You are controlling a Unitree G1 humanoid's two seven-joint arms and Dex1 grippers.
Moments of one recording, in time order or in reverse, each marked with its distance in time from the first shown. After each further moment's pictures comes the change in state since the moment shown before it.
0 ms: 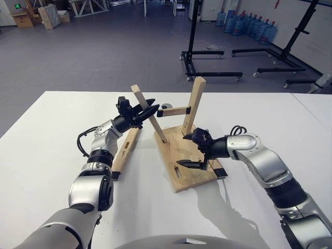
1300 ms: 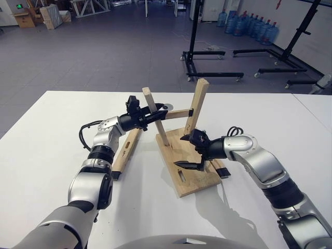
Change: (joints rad) left arm -0.030 0.018 -0.124 -0.029 0.074 0.082 -0.013; right arm -0.005 0.021 0.018 -0.006 0.000 0.003 -0.013
